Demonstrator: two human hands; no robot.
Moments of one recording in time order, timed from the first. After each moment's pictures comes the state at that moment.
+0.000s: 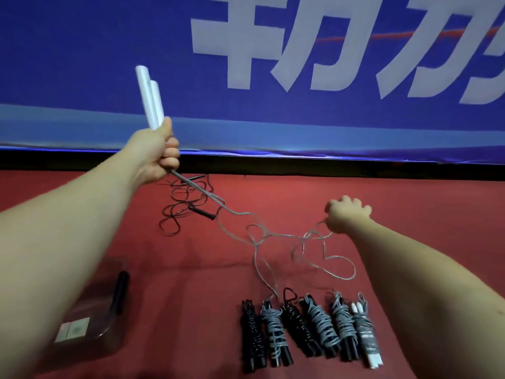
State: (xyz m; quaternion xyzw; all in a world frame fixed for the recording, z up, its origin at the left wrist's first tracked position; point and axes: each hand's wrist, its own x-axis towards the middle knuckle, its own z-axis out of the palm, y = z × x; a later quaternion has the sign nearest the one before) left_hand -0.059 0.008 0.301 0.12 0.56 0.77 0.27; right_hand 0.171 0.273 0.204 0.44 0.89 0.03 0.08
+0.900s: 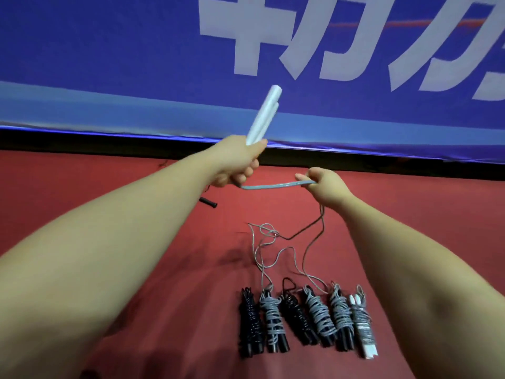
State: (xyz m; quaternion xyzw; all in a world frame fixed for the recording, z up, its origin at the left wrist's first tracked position) left_hand 0.032 0.063 0.295 0.27 0.72 0.55 0.32; right_hand 0.141 0.253 0.223 0.30 0.90 -0.28 -0.17
